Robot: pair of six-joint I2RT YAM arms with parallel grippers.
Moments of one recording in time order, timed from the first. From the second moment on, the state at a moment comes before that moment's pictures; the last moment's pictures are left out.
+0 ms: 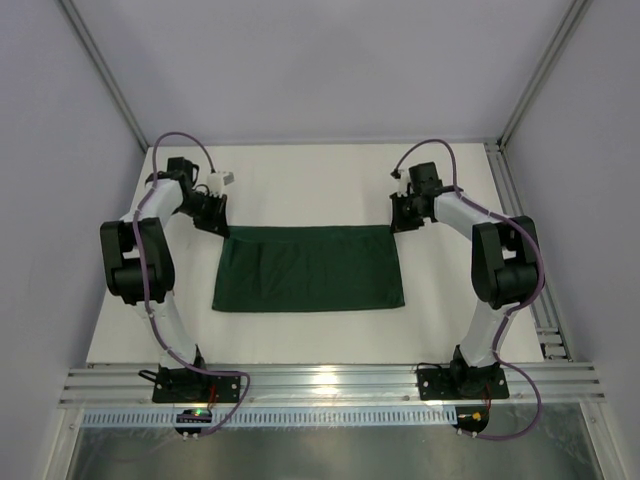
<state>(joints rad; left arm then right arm) 0.09 1.93 1.46 -0.86 0.53 0.42 0.19 1.86 1.24 -0.42 -0.25 0.05</state>
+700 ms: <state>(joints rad) 0.09 1.93 1.57 -0.83 0.54 0.39 0.15 1.86 1.33 -0.40 -0.26 0.07</state>
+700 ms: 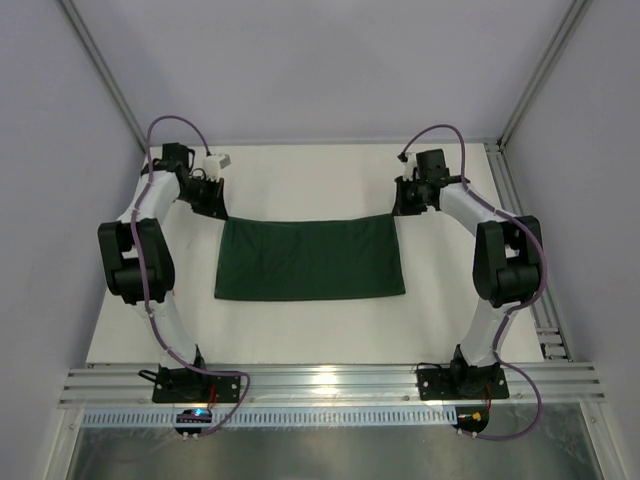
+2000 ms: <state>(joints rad) 0.09 2.04 1.61 -0.77 0.48 0.37 0.12 2.09 1.48 -0.49 -0.36 0.08</state>
